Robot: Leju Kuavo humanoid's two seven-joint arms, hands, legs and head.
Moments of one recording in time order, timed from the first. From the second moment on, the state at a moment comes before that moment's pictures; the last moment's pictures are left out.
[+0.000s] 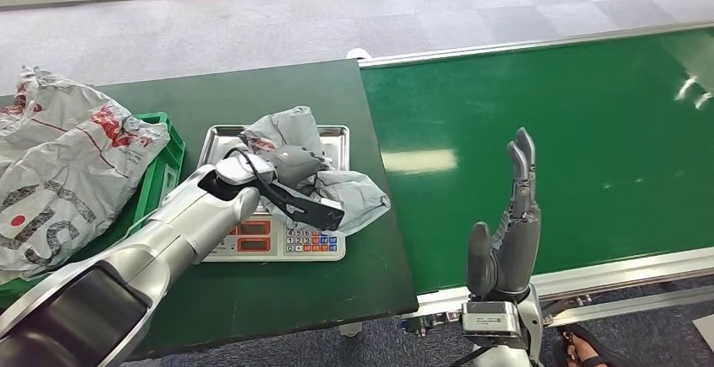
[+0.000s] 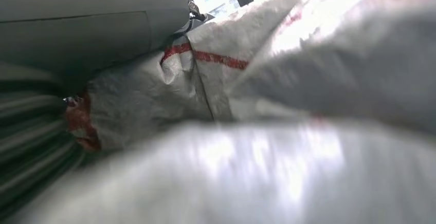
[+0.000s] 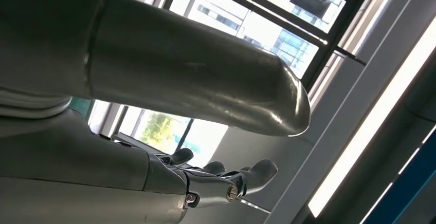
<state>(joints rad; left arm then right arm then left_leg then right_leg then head) -0.99 -0.05 -0.87 -0.41 -0.93 -0.19 -0.25 -0.05 -0.06 0.42 -1.78 0.40 -0.63 -0.50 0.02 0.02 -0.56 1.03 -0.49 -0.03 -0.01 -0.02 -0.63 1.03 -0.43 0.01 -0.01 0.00</state>
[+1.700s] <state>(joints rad) -0.41 0.69 0.19 -0.51 -1.08 0.39 0.07 0.22 -0.05 0.30 -1.97 0.43 -0.60 -0.53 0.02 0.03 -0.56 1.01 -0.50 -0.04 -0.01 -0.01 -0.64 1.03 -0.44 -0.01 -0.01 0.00</state>
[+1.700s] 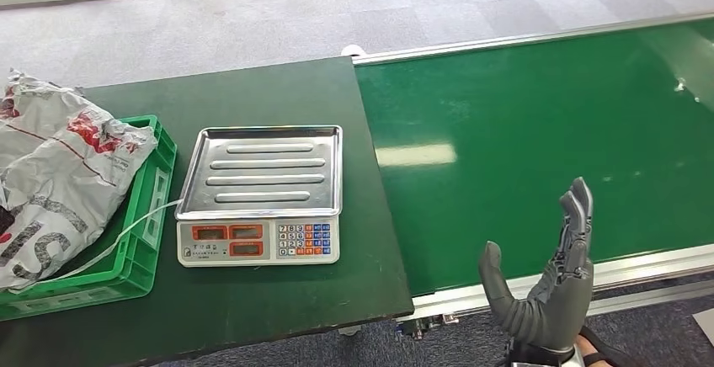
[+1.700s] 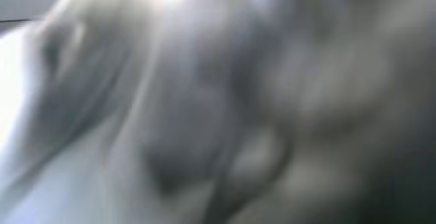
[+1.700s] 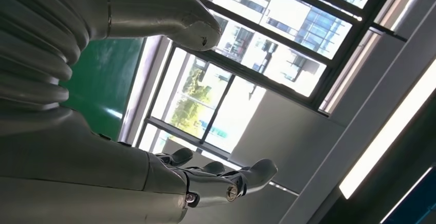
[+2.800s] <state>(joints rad) -0.18 0.29 0.38 -1.40 -0.36 0.48 -0.32 0.21 -0.02 0.30 -1.95 0.41 -0.62 -0.55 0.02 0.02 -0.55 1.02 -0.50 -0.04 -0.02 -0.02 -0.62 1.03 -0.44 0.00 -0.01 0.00</state>
